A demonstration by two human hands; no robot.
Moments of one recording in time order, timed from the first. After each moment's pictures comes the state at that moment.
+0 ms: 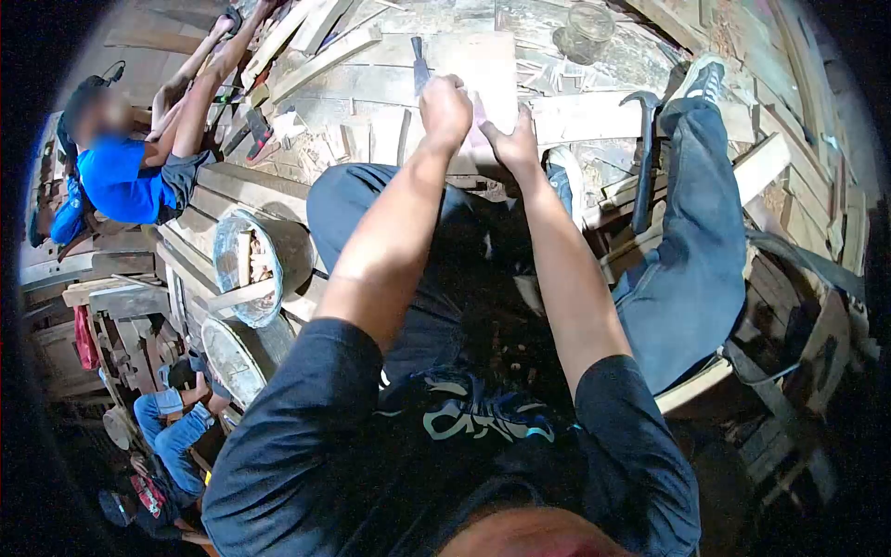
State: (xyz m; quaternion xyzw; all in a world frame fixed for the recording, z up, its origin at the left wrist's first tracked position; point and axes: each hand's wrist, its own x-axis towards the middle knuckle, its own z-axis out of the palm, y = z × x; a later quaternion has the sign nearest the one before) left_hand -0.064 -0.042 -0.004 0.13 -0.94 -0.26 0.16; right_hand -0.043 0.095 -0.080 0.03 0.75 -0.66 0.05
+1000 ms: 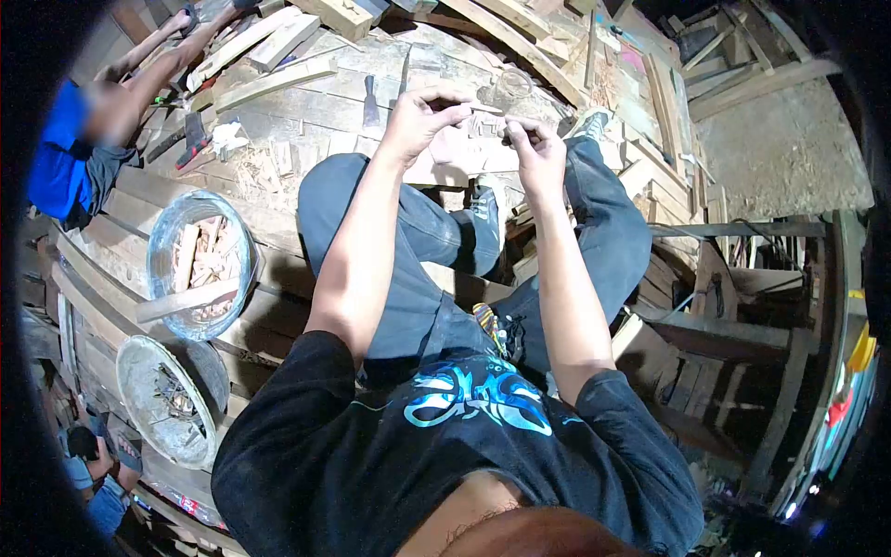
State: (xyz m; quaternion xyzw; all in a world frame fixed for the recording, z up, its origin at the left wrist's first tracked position) left_hand 0.027 -0.082 0.148 -0.16 -0.52 -0.84 0.05; right_hand 0.054 0.120 0.181 -0.09 0.75 -0.65 -0.09
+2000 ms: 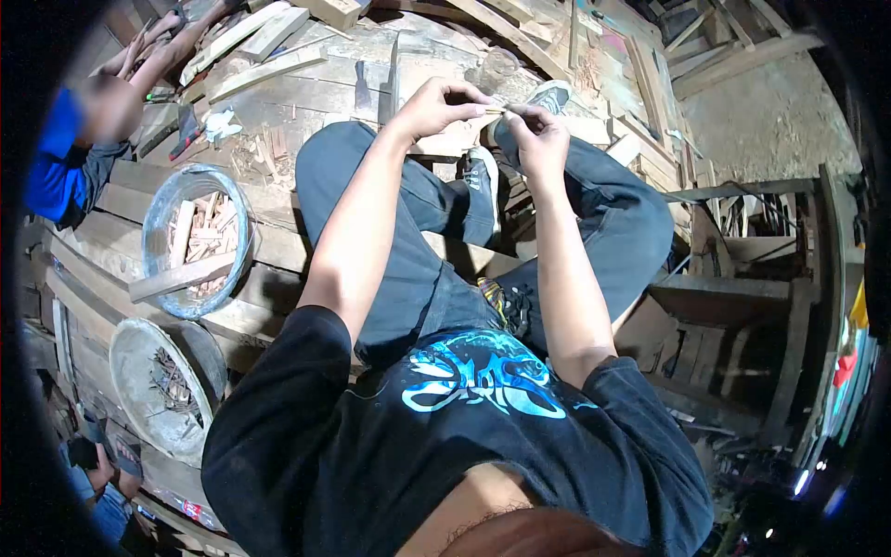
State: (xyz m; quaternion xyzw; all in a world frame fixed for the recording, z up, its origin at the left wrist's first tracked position) left_hand 0.051 -0.069 0.147 -0.26 -0.67 -0.70 -0.04; right_hand 0.109 0.125 0.187 -0.05 0.77 -0.61 -0.15
